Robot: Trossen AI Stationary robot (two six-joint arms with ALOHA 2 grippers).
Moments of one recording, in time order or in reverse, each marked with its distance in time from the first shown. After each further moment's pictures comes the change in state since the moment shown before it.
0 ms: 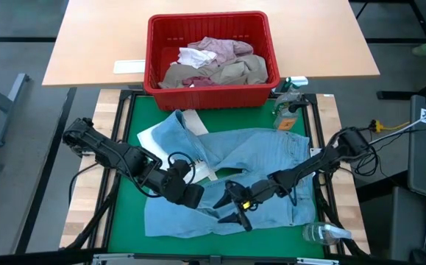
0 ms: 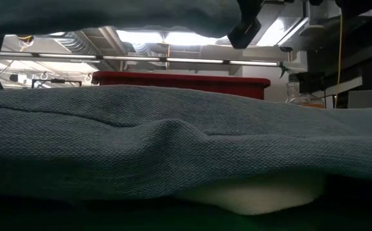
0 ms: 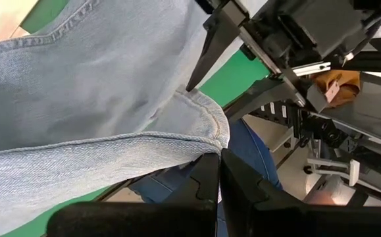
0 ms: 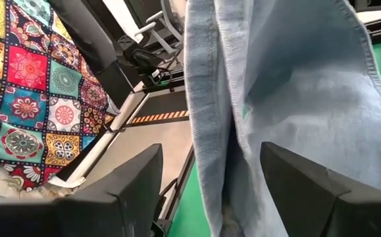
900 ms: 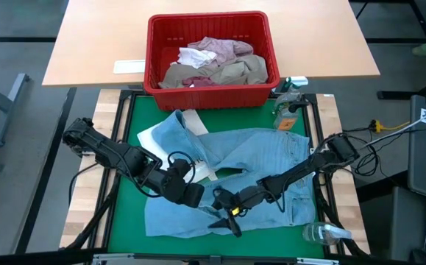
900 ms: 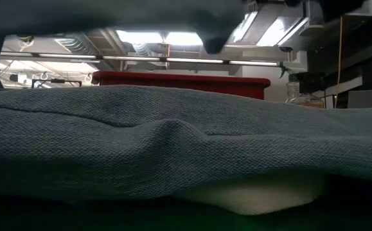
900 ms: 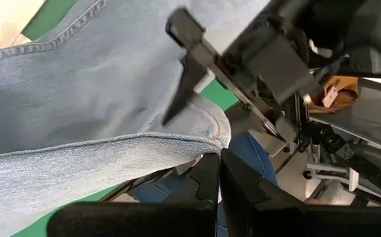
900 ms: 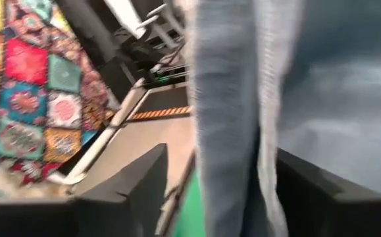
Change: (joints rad) left arm 0.000 0.000 0.000 -0.001 -0.023 0.000; right arm 0.000 0.148 0.151 -0.018 -0.030 -0.006
